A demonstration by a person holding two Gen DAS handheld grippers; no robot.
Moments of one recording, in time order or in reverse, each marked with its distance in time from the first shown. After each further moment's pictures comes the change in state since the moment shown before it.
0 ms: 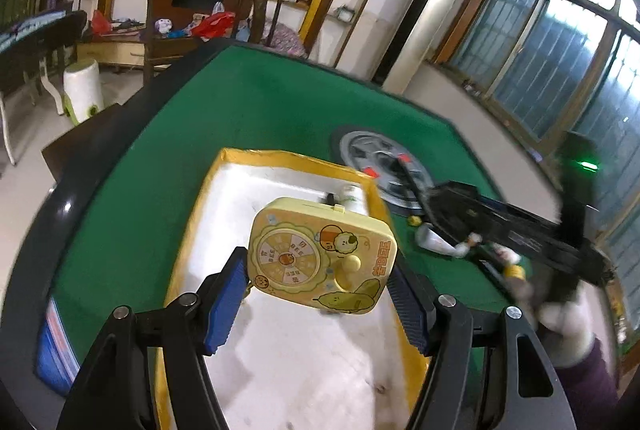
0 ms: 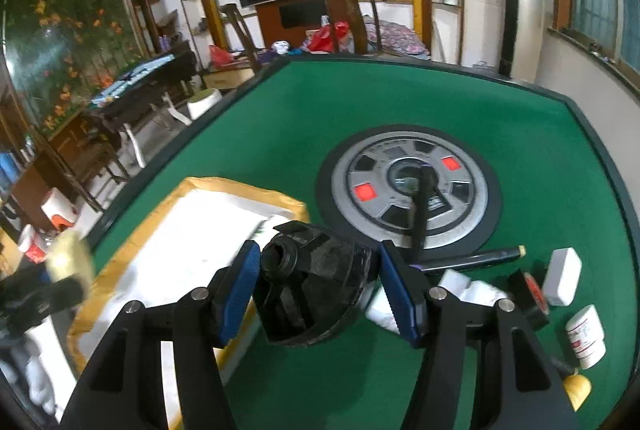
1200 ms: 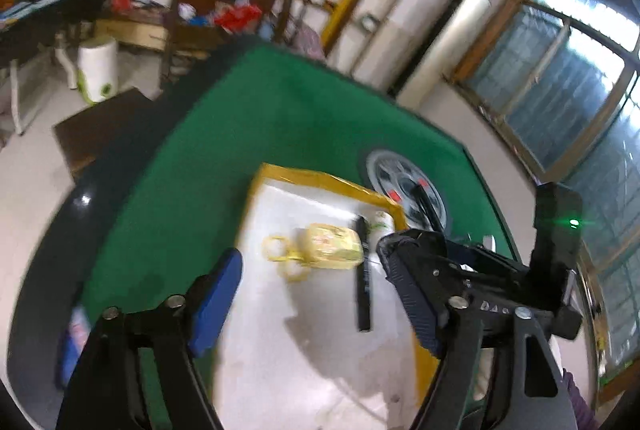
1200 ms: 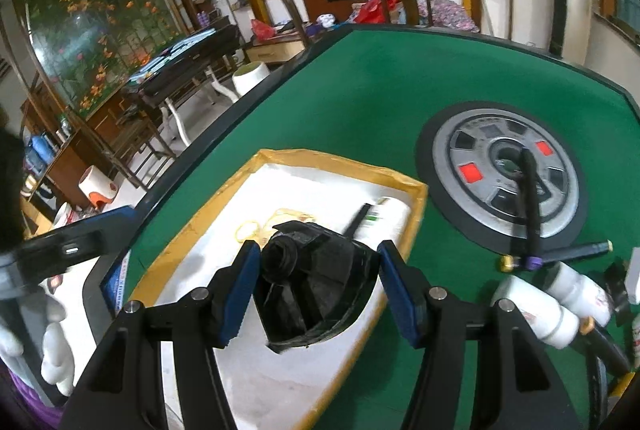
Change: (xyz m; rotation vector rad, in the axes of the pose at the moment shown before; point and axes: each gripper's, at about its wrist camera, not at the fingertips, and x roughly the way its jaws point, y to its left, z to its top) left arm -0.036 0.051 0.010 -0.136 -0.040 -0.010; right arm 0.046 0.068 -0.001 -0.040 0.107 0.157
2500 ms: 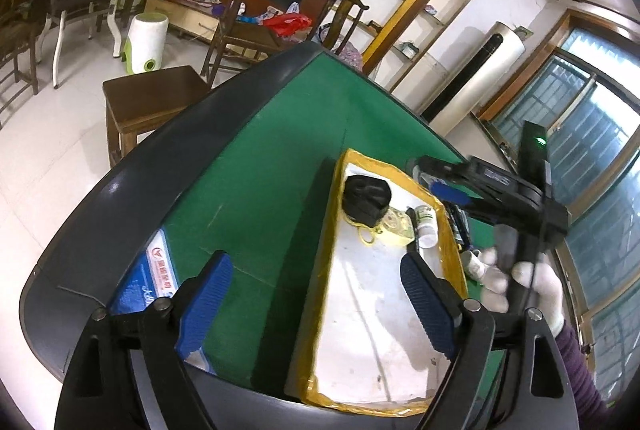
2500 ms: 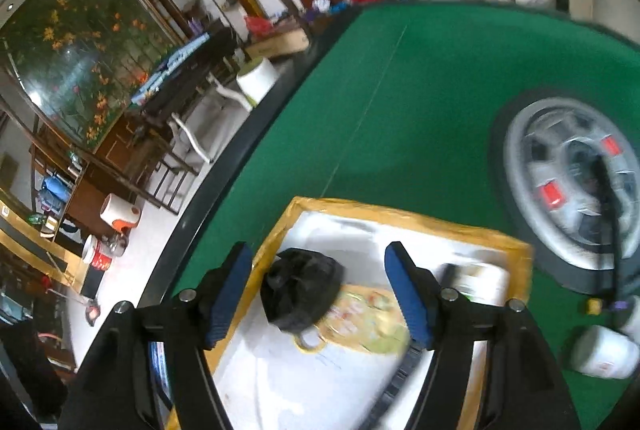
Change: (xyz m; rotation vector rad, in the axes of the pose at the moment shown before) left arm -0.034 0.070 -0.041 -0.142 -0.044 0.030; right arm 0.050 0.012 0.045 0.156 0.030 0.070
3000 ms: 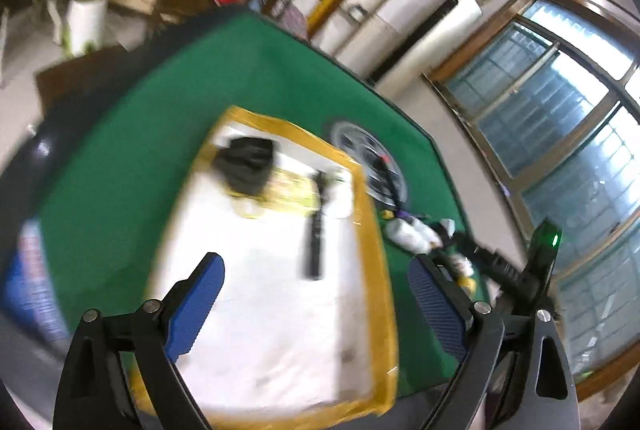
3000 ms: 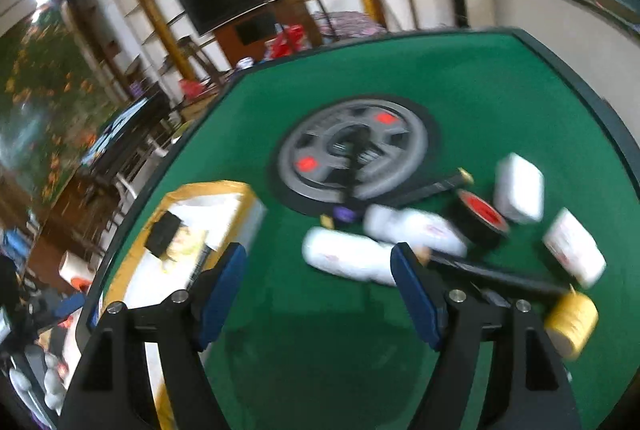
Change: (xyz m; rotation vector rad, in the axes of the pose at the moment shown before) left arm 0.056 -0.086 -0.001 0.043 0.182 -0.205; right arm -0.153 -0.148 -0.101 0.161 -0.198 -0.203
